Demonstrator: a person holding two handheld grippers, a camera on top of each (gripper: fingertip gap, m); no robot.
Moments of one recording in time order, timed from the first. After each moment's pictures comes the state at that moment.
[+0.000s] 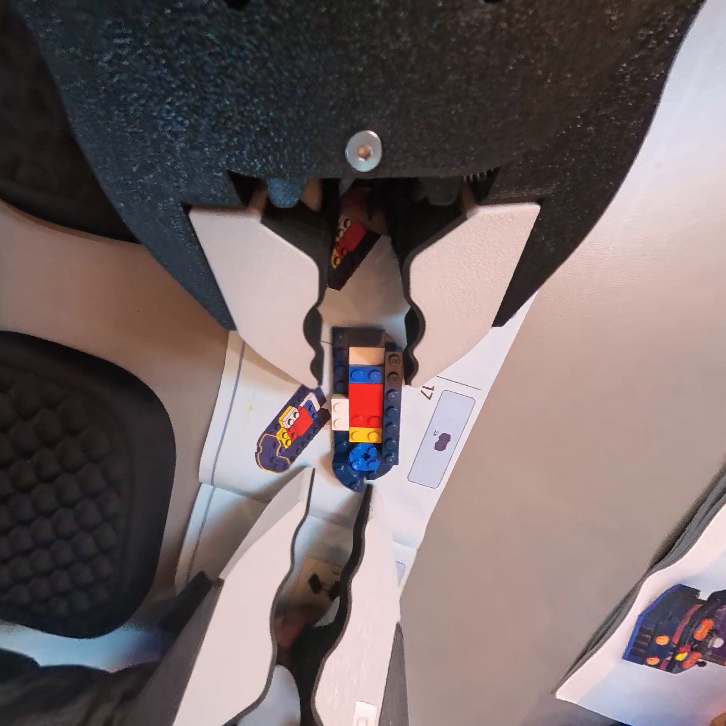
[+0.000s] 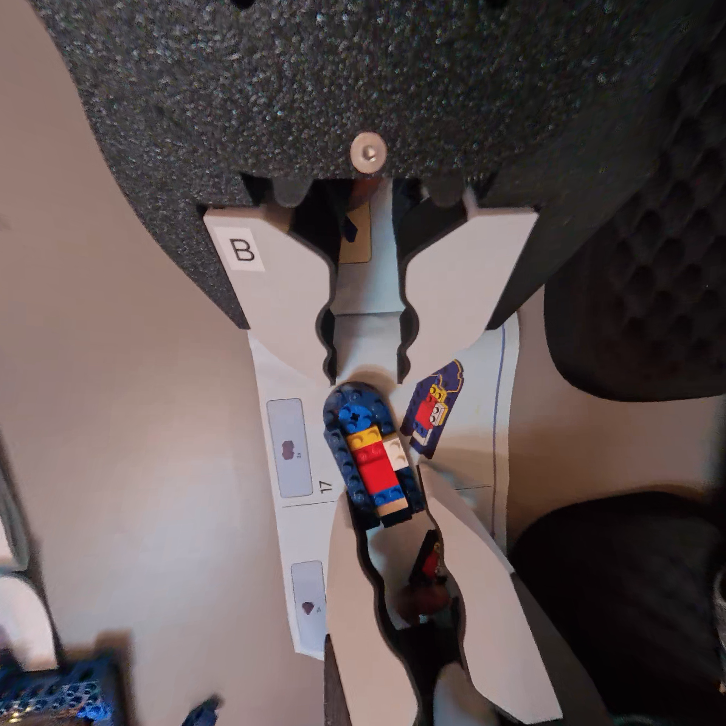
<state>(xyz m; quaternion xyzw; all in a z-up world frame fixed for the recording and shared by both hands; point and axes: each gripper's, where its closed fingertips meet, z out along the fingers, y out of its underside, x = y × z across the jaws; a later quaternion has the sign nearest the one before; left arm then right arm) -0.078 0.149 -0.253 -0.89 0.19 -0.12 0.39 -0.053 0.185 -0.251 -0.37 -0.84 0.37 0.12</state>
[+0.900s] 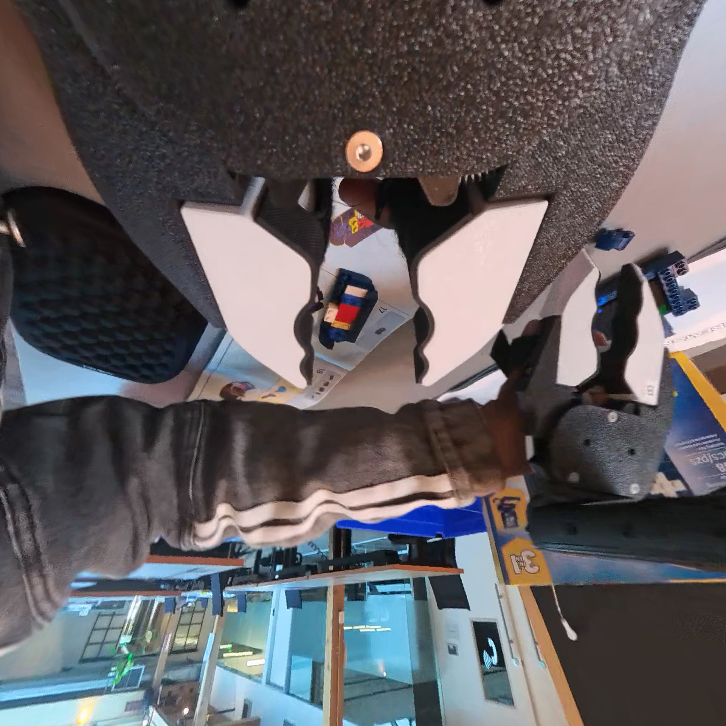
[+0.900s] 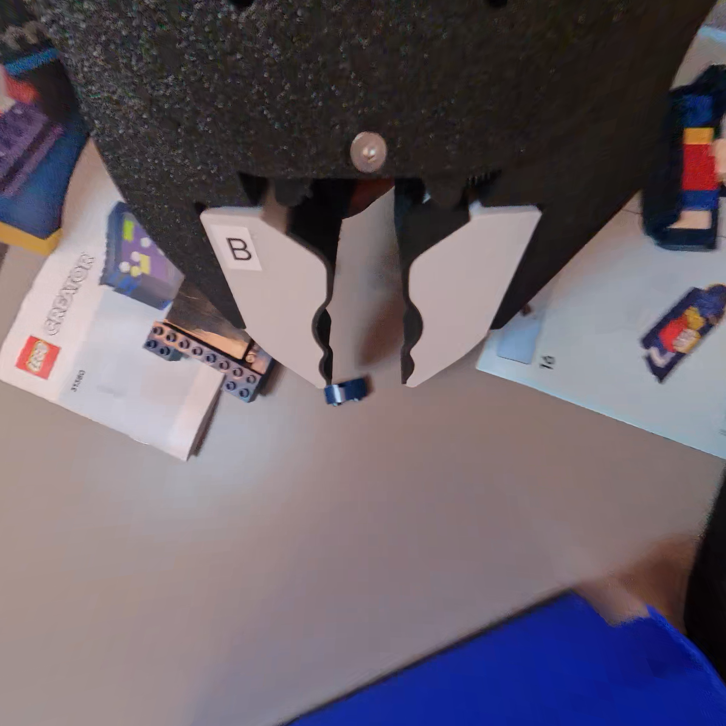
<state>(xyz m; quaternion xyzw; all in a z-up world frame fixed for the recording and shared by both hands) -0.092 0.112 -0.139 -0.73 0.04 -0.03 0.68 -0.257 0.115 -0.236 -0.16 -0.94 0.27 0.10</state>
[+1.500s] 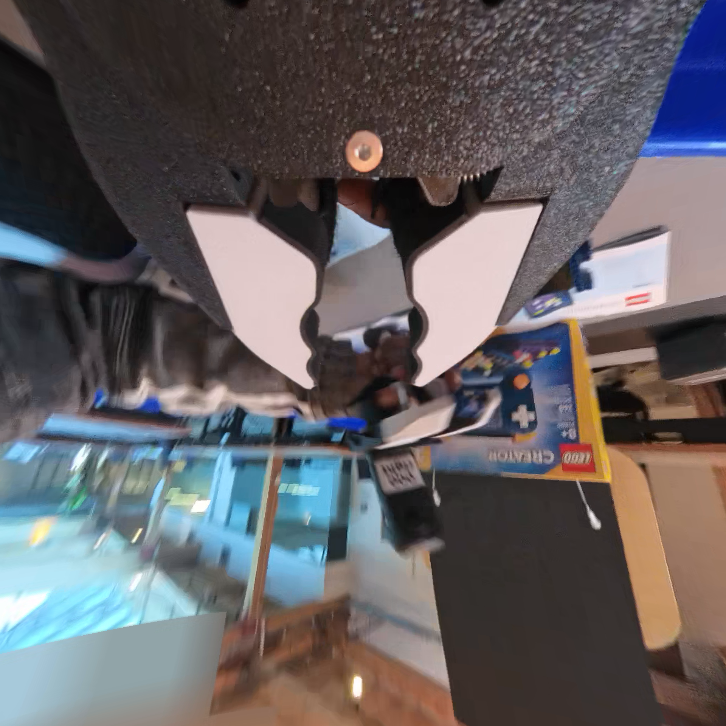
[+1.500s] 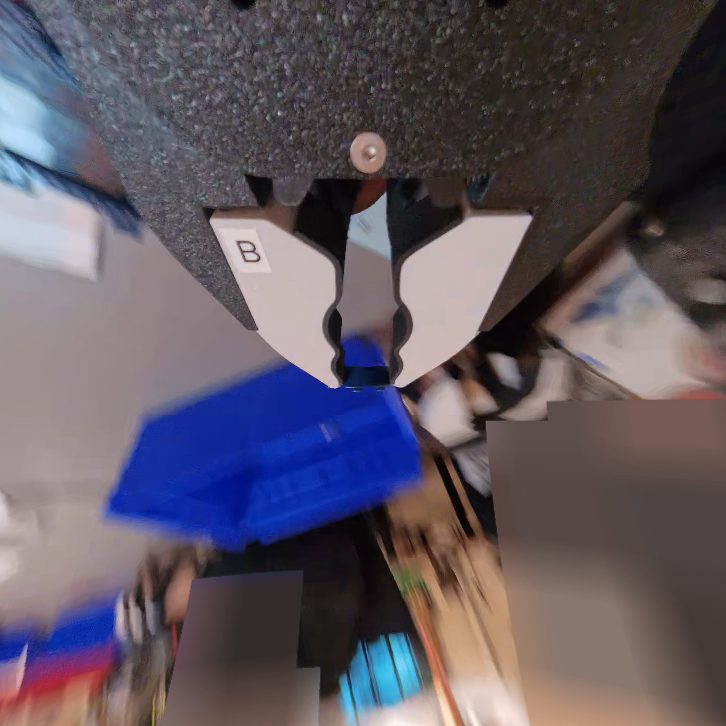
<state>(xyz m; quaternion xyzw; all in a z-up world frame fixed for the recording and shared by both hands) -0.133 0.088 -0.094 -0.61 -0.05 0.01 0.79 -0.190 0.093 -0.092 -0.12 -0.70 0.71 -0.04</state>
